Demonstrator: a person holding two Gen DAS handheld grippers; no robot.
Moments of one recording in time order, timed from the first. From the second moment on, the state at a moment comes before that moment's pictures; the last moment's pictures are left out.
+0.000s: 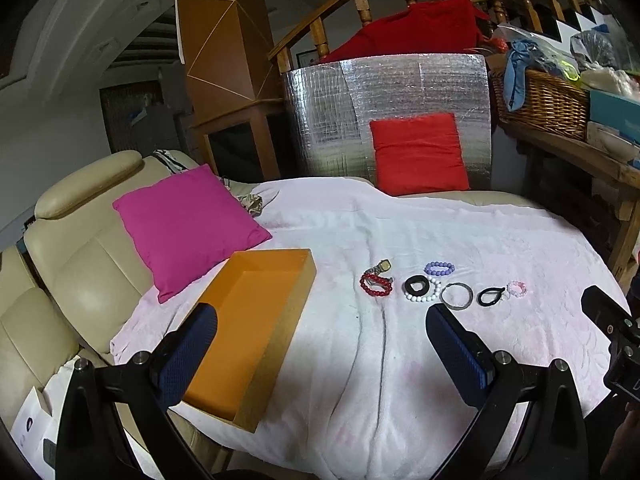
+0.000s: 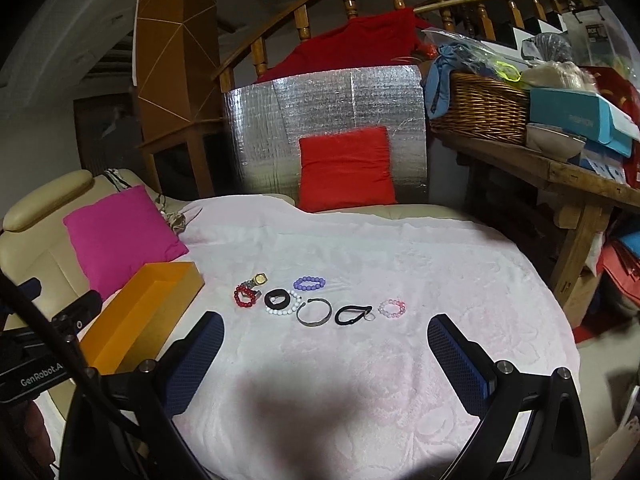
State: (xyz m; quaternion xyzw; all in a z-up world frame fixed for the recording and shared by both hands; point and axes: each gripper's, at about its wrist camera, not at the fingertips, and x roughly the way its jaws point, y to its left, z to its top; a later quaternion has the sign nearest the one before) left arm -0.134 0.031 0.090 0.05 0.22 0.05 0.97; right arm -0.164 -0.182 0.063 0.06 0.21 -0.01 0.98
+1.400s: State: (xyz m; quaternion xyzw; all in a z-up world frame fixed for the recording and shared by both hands) left arm -0.045 0.031 0.068 0.08 0.25 0.10 0.96; right arm -0.066 -0.185 0.058 0.10 0.22 0.03 0.97
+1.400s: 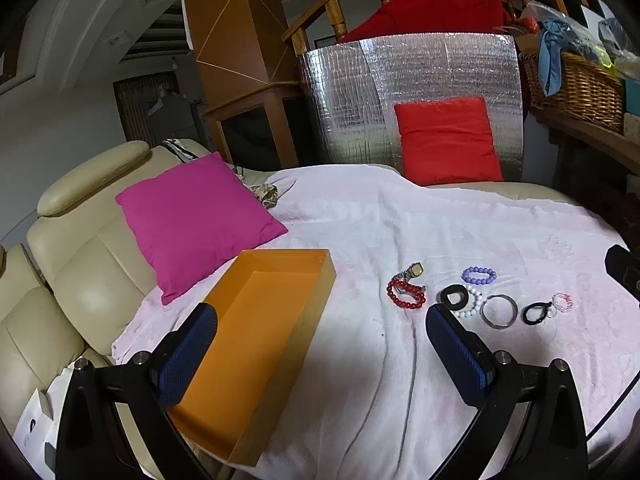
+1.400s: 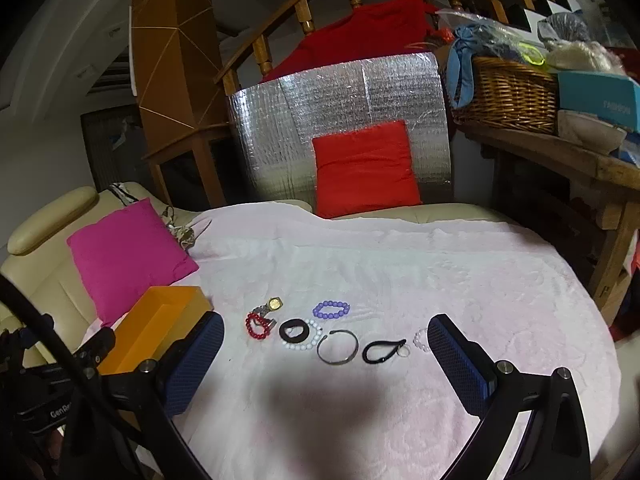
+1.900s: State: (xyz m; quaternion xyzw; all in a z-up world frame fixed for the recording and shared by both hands) left arm 0.096 0.000 -0.044 0.03 0.37 -0.04 0.93; right arm 0.058 -0.269 -0.040 0.24 0.37 0.10 0.89
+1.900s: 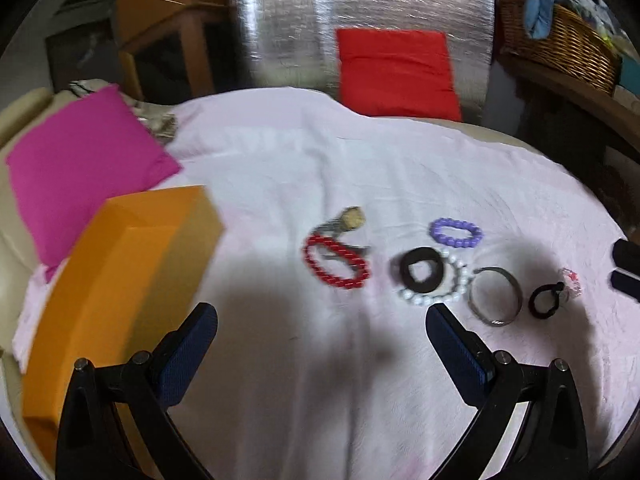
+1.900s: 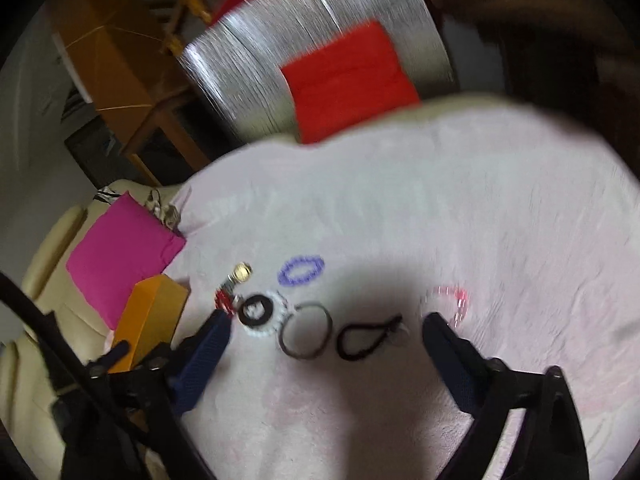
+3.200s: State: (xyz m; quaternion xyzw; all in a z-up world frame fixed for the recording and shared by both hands) left arm 0.159 -0.016 -0.043 0.03 0.39 -0.16 0.91; right arm 0.104 -0.173 -0.084 0.01 0.43 0.21 0.88
